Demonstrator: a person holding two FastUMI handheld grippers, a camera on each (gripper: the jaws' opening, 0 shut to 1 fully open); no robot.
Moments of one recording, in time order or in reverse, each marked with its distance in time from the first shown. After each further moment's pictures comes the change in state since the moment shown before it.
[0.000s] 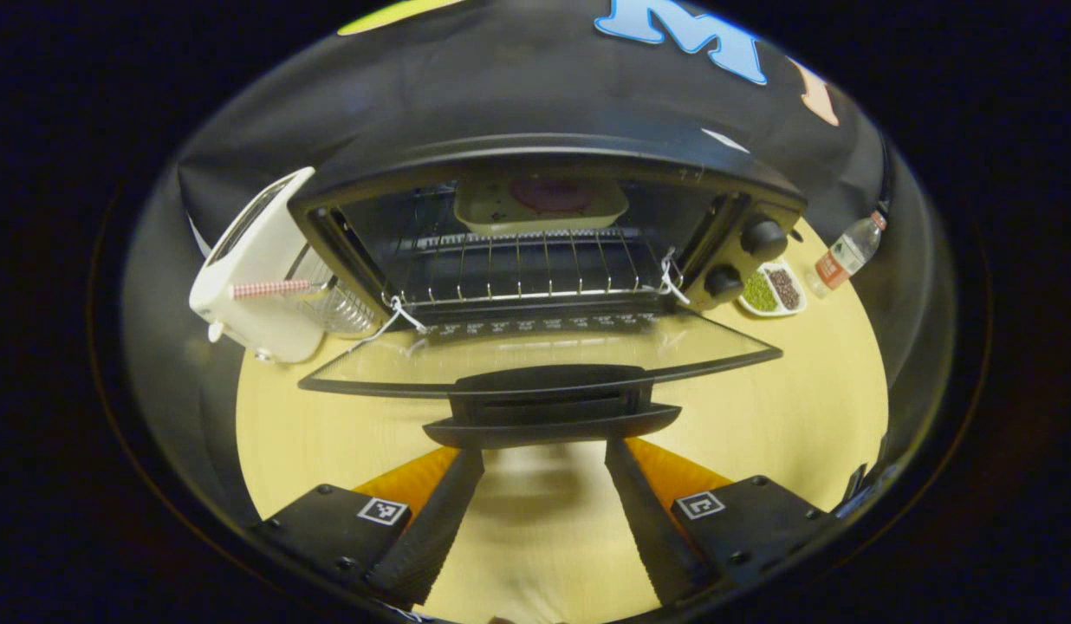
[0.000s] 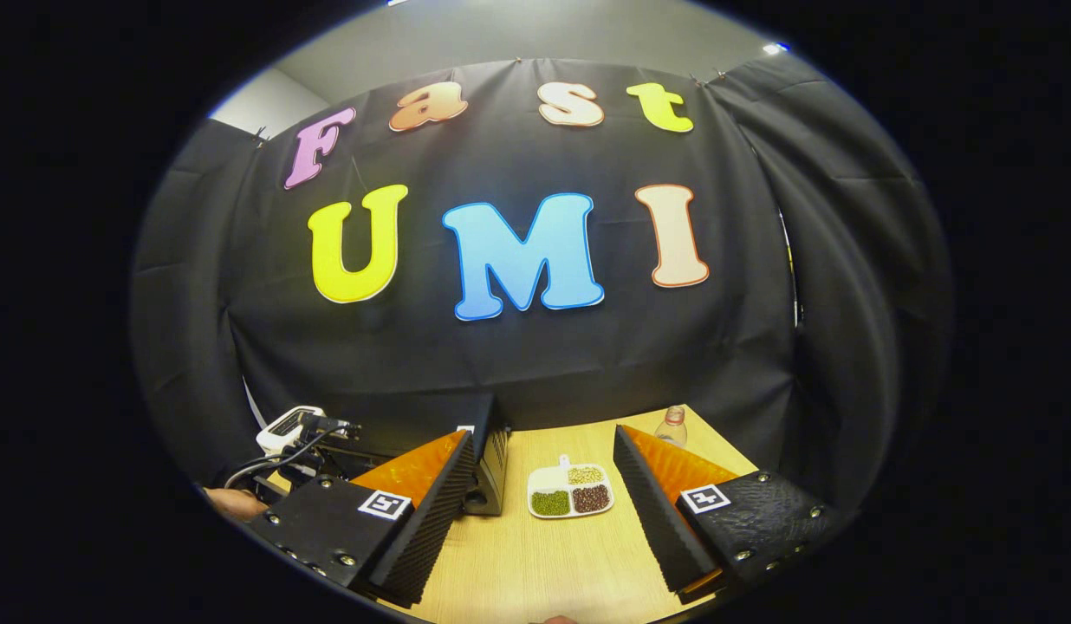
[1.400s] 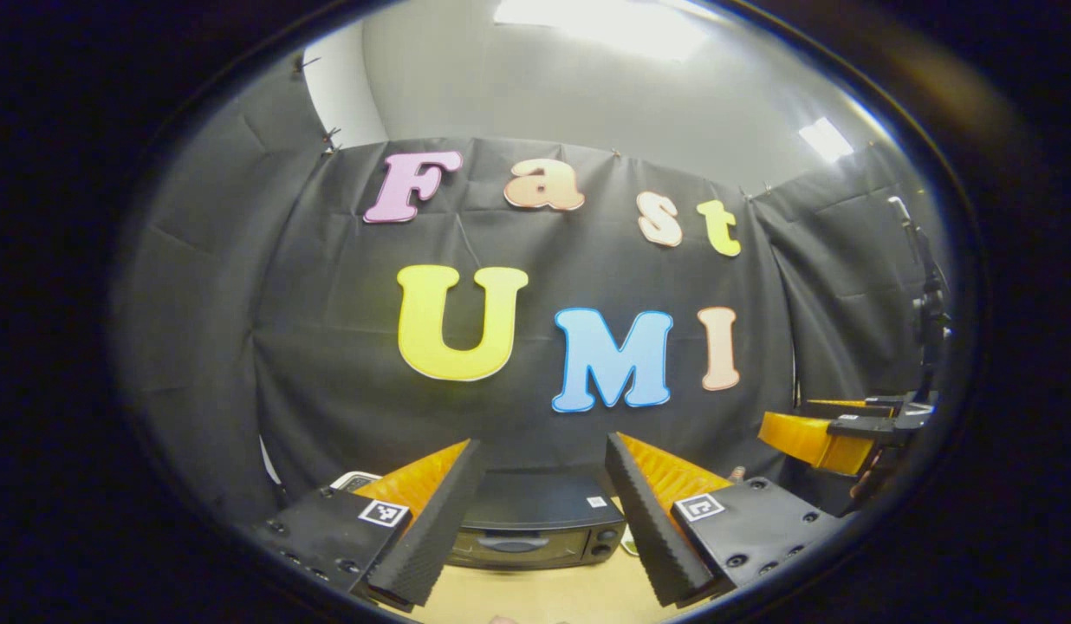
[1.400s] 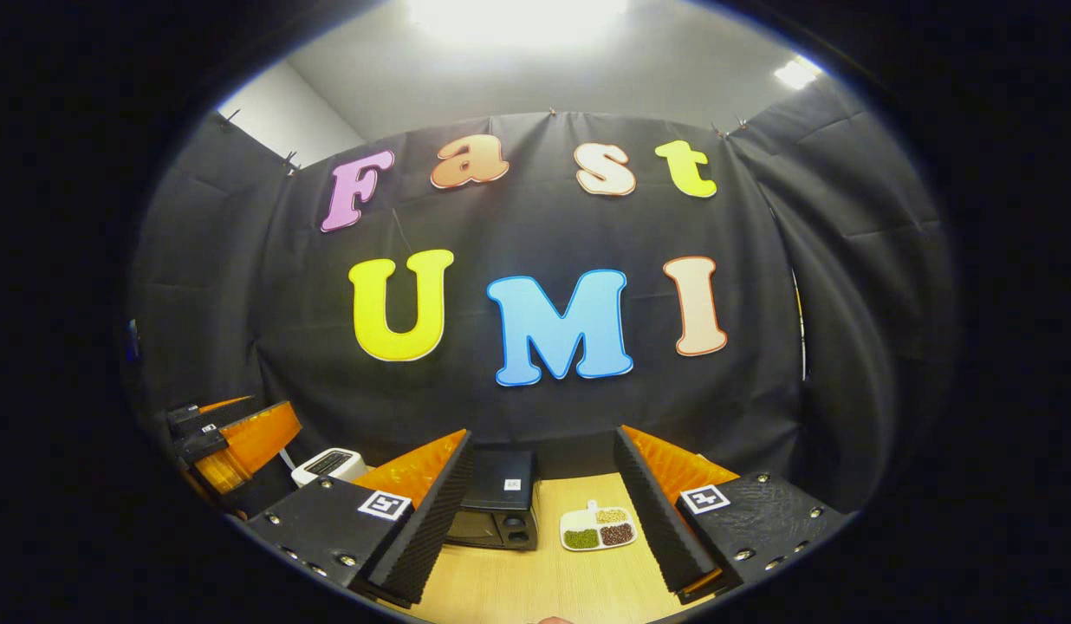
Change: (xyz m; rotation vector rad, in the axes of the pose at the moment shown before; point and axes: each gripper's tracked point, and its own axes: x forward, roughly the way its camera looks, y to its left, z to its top) left arm -0.393 -0.019 0.114 -0.022 -1.147 -0.018; right arm -0.058 0.069 0.083 -0.029 -0.179 0.064
